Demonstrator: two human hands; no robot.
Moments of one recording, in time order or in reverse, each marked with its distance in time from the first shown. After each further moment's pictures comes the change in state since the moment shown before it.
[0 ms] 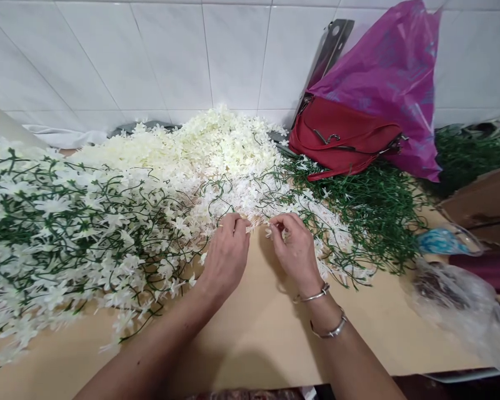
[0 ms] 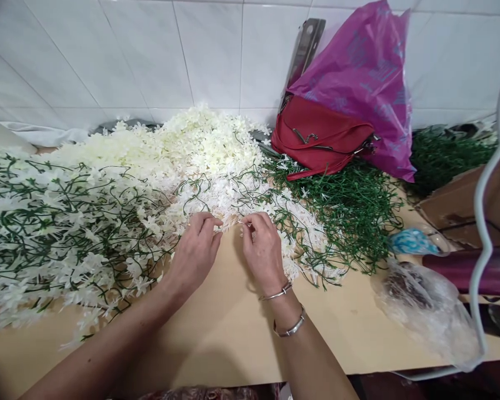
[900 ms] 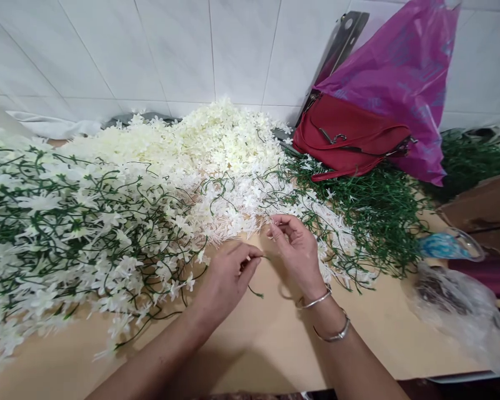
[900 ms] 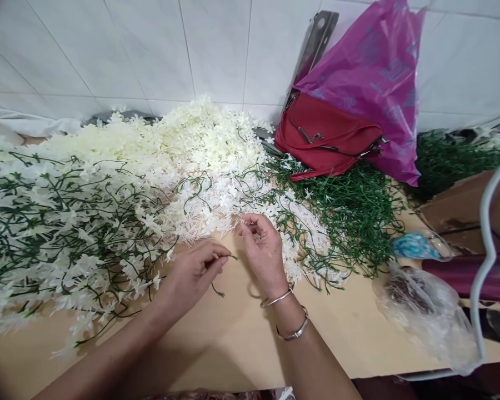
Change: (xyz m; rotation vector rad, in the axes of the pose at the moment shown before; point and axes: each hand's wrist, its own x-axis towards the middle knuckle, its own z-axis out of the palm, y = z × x) left_hand -0.032 0.004 -0.018 -0.569 -0.172 -0.056; right_hand -0.004 0.004 0.014 0.508 0.006 0.260
